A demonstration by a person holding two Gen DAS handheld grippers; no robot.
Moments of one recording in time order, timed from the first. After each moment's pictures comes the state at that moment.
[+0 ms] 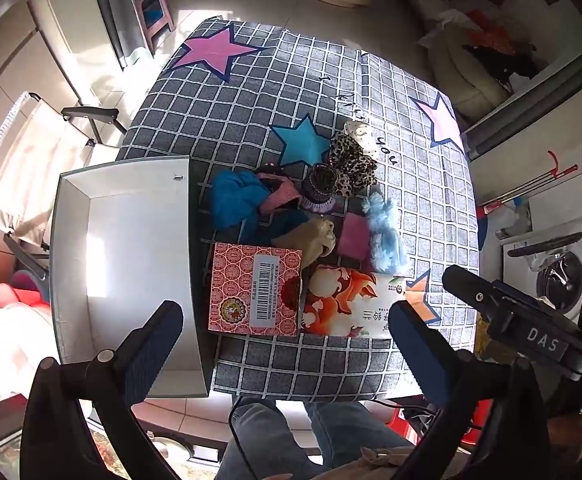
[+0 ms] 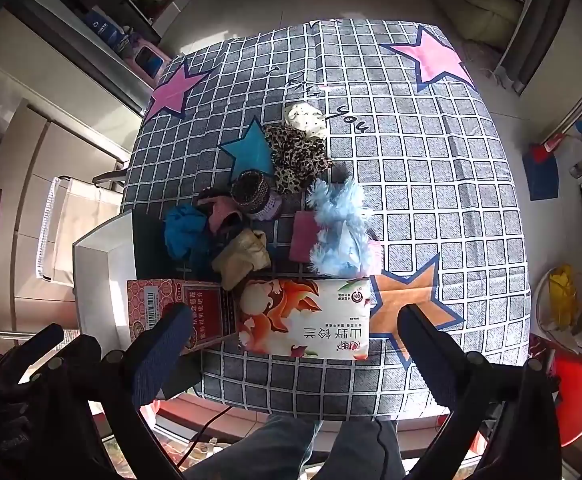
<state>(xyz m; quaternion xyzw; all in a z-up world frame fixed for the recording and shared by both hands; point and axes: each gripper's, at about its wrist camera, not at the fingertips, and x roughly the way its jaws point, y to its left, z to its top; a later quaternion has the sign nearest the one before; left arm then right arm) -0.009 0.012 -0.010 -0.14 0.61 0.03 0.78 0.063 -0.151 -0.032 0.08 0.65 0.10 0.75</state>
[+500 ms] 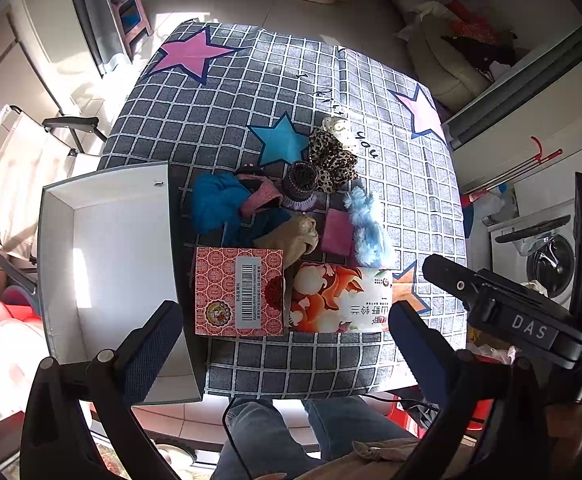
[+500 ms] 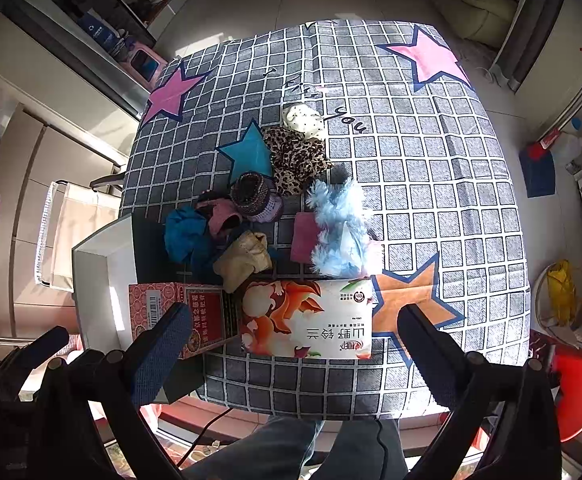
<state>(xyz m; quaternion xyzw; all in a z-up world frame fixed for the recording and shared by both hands) -0.006 0.008 -0.006 -0.14 0.61 -0.01 0.78 0.046 -0.186 -0.030 0.08 0.65 0.09 0.75</state>
